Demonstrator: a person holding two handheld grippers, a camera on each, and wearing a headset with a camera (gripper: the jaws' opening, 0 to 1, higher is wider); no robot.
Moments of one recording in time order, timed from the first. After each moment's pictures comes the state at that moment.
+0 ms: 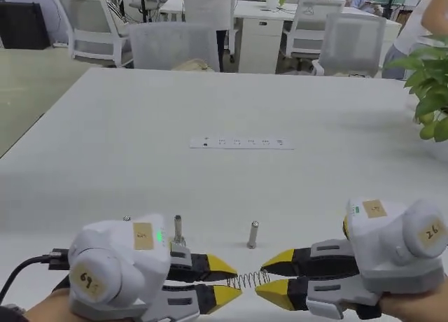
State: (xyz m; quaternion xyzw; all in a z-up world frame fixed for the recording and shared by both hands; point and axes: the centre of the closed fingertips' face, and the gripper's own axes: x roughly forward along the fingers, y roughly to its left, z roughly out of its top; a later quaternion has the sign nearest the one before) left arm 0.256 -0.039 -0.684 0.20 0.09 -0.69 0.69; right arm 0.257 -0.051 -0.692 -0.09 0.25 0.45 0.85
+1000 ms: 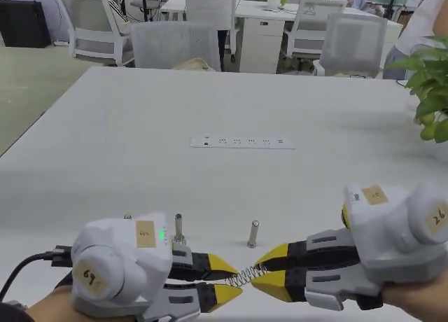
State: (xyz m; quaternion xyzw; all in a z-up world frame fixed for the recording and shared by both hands) left arm 0.255 -0.038 -0.685 0.20 0.09 -0.69 0.69; right arm 0.253 -0.036 -0.668 -0.11 0.24 0.48 0.84
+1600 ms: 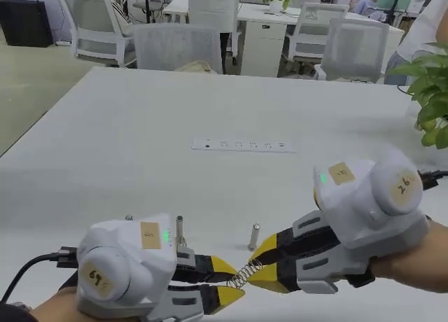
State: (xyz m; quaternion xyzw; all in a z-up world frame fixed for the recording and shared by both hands) left arm 0.257 -0.040 -0.684 0.19 0.09 -0.69 0.69; right arm 0.256 -0.027 -0.662 -0.23 0.31 0.52 0.77
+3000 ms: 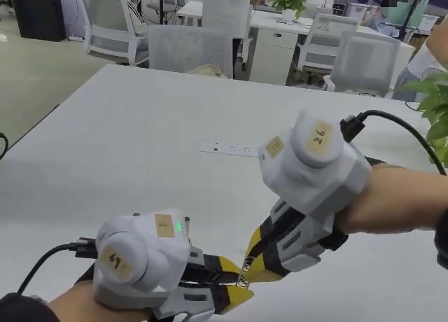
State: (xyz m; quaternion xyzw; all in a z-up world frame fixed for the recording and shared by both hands) left arm 0.263 -0.043 -0.682 0.14 0.11 -0.68 0.71; right arm 0.261 -0.017 -0.661 -0.31 0.42 0.53 0.67
